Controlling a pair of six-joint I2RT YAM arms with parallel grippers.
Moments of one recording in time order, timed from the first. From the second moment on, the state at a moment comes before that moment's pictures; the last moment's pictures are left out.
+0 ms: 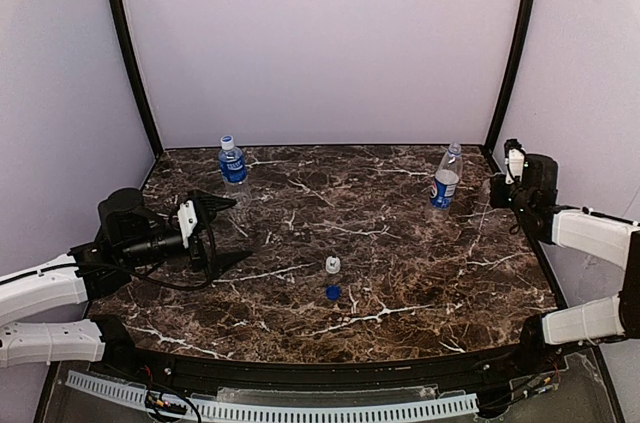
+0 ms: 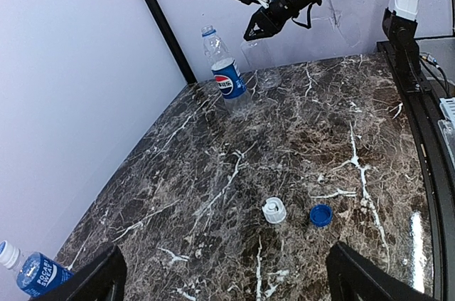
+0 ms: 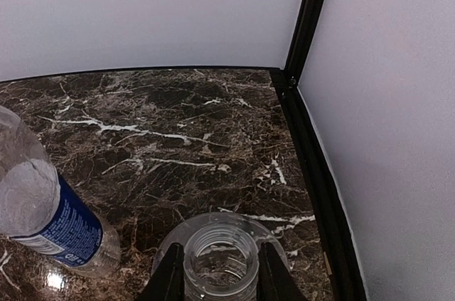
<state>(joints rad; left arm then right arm) -0.69 0.80 0.43 0.19 0.40 0.44 0.05 1.17 0.58 0.20 0.13 -0.02</state>
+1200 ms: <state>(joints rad) -0.69 0.82 0.44 0.19 0.34 0.42 0.04 1.20 0.61 0.21 0.05 0.03</state>
